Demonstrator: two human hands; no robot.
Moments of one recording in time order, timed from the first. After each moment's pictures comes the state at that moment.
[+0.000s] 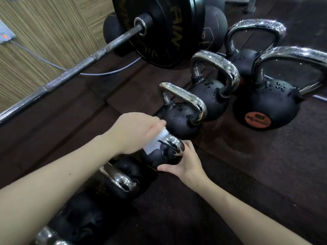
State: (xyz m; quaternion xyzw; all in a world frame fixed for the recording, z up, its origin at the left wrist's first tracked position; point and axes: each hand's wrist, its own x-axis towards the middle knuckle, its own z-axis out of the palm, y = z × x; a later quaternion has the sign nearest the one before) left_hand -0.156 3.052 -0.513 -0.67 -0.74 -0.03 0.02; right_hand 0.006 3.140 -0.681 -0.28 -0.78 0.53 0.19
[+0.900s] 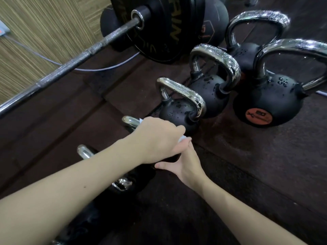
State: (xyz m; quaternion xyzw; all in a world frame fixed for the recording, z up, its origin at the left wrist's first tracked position) left_hand -0.103 3.082 -0.525 -0.68 -0.72 0.09 0.11; right_hand 0.006 3.138 -0.676 -0.27 -0.77 0.55 0.20
